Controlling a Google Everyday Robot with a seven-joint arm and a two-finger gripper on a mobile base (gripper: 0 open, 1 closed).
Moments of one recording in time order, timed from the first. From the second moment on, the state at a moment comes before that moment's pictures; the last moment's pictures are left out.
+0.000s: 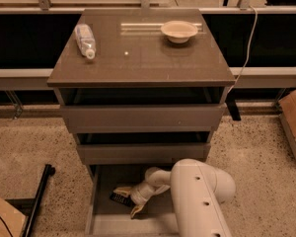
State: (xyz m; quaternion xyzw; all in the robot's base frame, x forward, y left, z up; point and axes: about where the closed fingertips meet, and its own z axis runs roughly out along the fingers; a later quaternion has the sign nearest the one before) arm 0.546 0.091 0.121 -0.28 -0.90 -0.29 0.19
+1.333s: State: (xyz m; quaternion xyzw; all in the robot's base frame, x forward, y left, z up) arm 0.549 0.109 0.166 -0.24 -0.91 -0.30 0.15
